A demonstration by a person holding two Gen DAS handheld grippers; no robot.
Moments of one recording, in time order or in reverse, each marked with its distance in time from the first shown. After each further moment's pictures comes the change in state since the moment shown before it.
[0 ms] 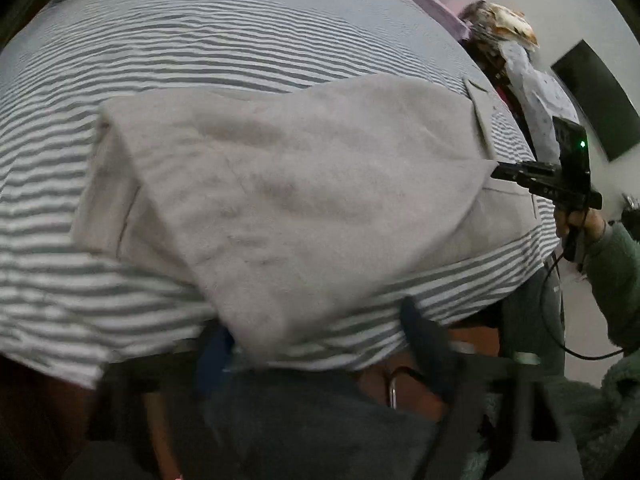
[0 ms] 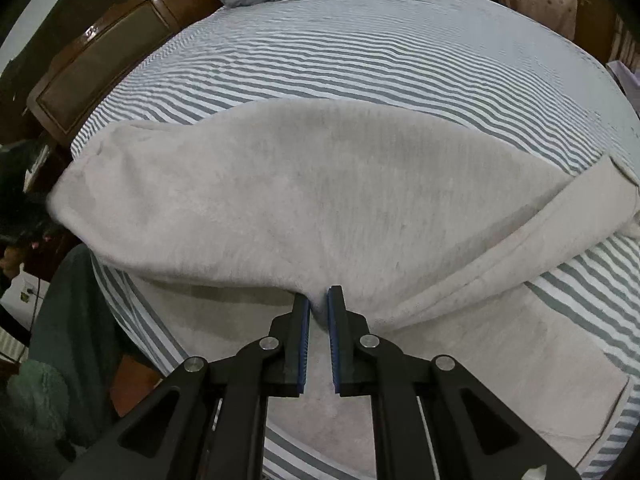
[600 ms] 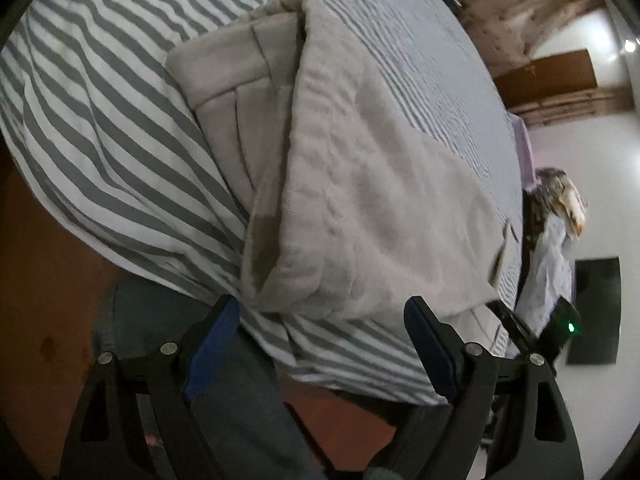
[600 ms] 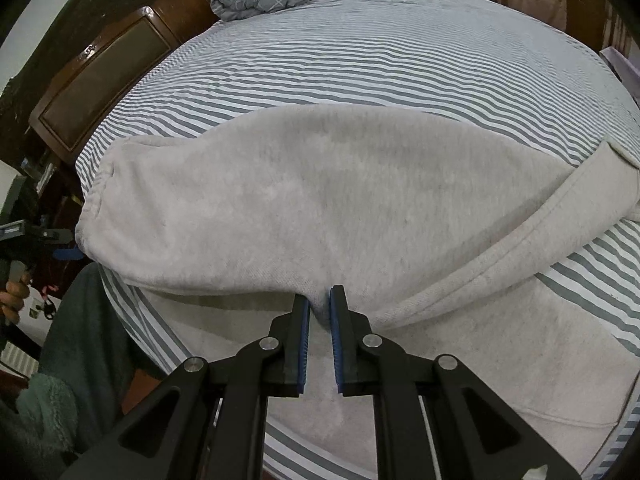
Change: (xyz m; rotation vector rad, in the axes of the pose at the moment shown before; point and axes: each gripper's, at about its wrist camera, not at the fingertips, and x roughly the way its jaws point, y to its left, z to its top) left arm 0.015 0.040 -0.040 -0.709 -0.108 -0.106; right arm 0.000 -0.004 -0.012 0.027 -0.038 0.014
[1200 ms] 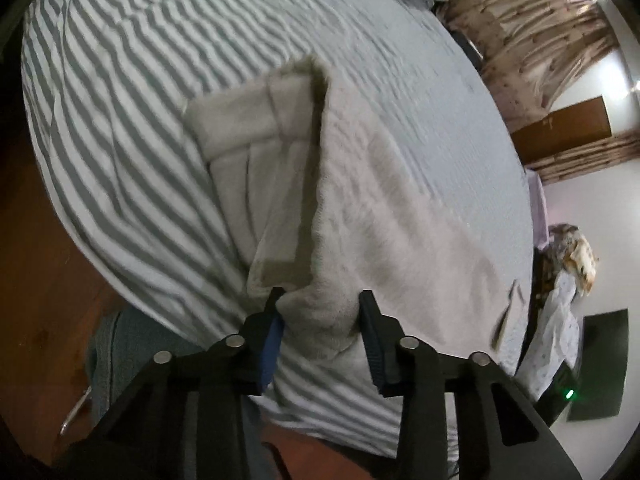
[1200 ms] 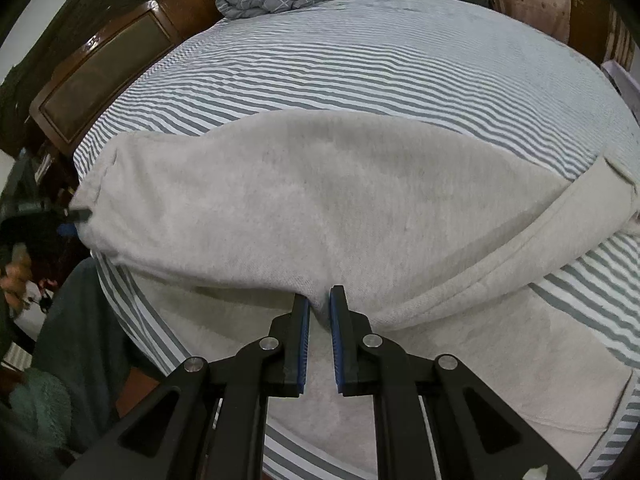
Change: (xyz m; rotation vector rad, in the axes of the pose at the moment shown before) left arm -0.016 -0.012 0.017 -0.093 -0.205 0.035; right arm -0.008 0.011 0.001 -0.047 -0.012 -0.036
